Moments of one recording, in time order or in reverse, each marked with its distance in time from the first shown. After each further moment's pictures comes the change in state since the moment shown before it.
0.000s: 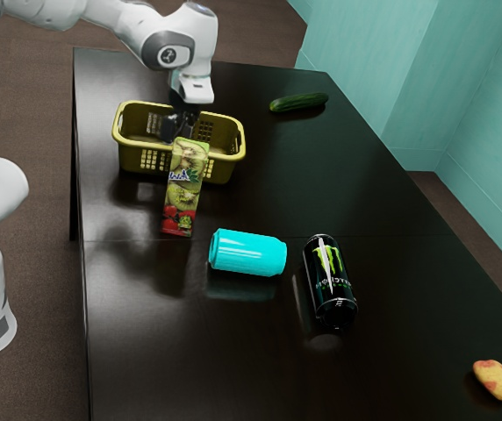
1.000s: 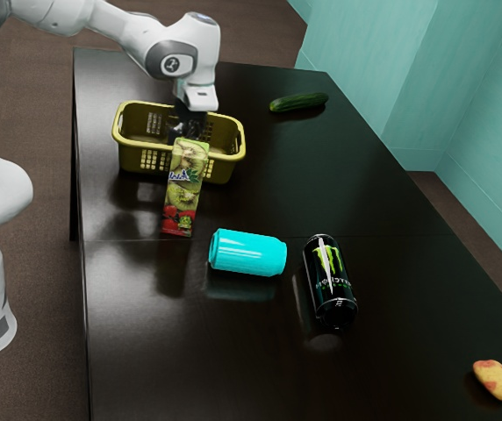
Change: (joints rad) arm -0.154 -0.014 0.142 -0.004 -0.004 0.060 0.001
